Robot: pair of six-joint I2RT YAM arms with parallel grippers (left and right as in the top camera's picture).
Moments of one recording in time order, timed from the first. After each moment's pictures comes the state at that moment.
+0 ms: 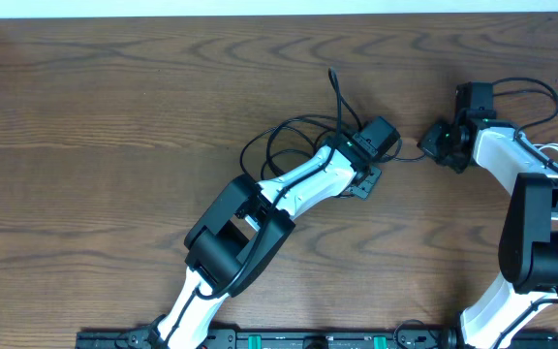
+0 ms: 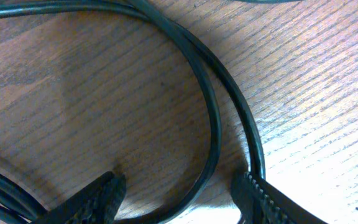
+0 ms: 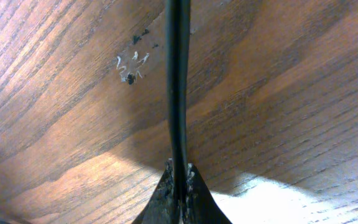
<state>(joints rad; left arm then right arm) -0.82 2.18 1.56 -0.63 -0.06 -0.25 -0.05 1.91 1.12 -0.43 -0.11 0.63</state>
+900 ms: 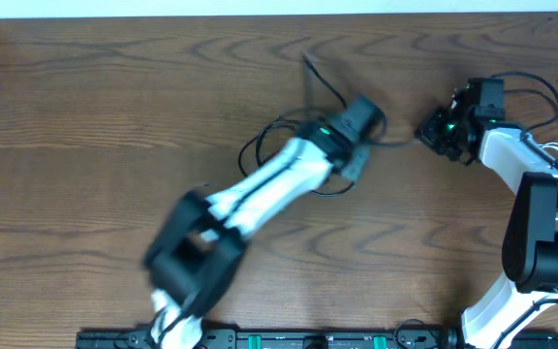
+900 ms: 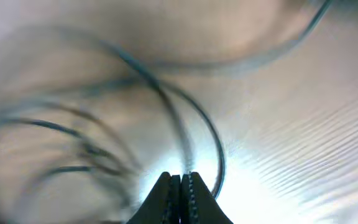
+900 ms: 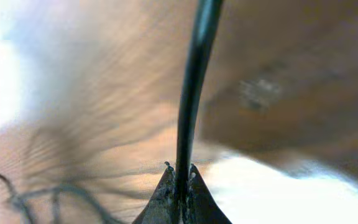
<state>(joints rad) -0.72 1.90 1.52 -0.65 -0.06 -0.25 -0.10 1.91 1.12 -0.25 -0.43 0.60</state>
